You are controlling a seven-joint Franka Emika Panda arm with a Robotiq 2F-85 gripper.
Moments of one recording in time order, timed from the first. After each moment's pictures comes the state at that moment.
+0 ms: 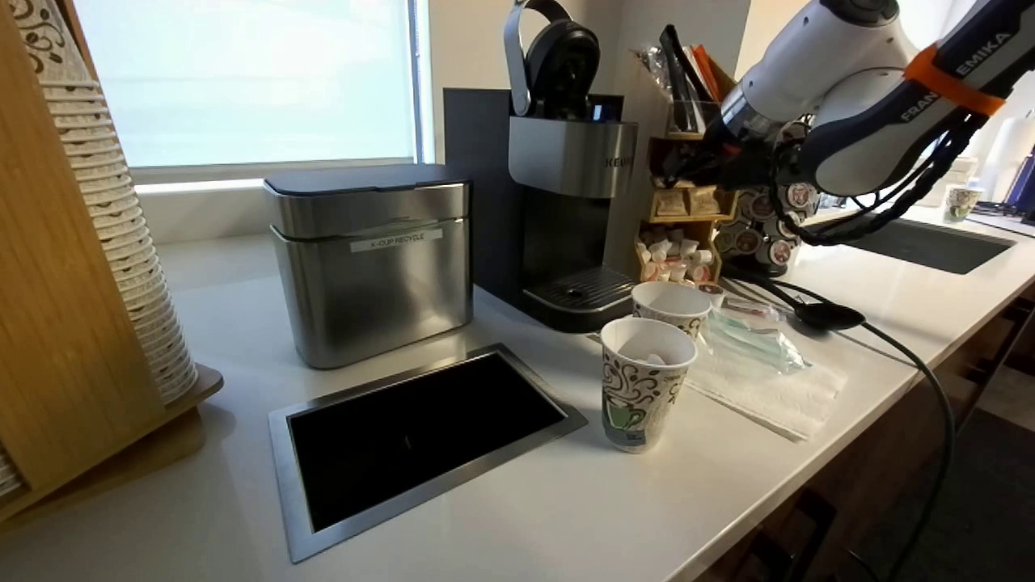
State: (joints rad) arm 0.33 0.33 -0.70 -2.06 -0.78 3.20 0.88
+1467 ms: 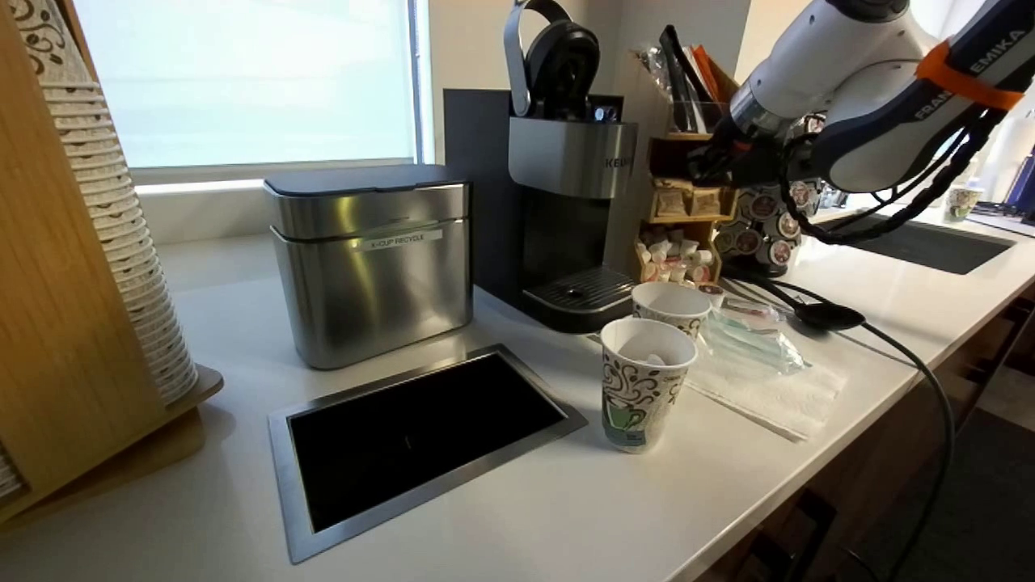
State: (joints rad) arm 0.54 0.34 -0.93 -2.09 -0.80 3.20 0.94
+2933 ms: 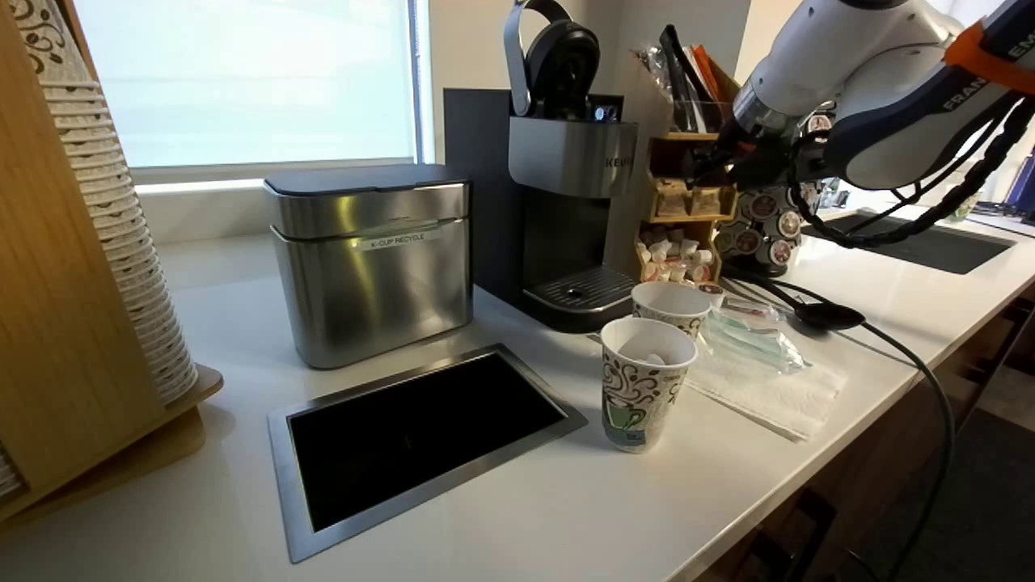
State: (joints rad) arm 0.85 0.34 -1.20 -2.17 -0.80 3.12 1.01
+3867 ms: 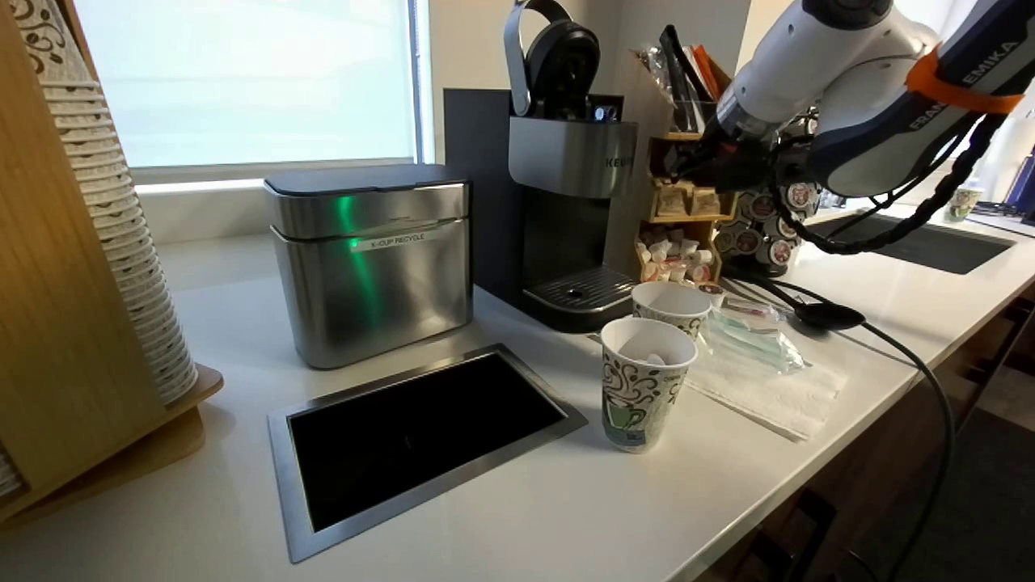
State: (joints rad) arm 0.86 0.46 -1.23 -2.12 -0.80 3.20 1.11
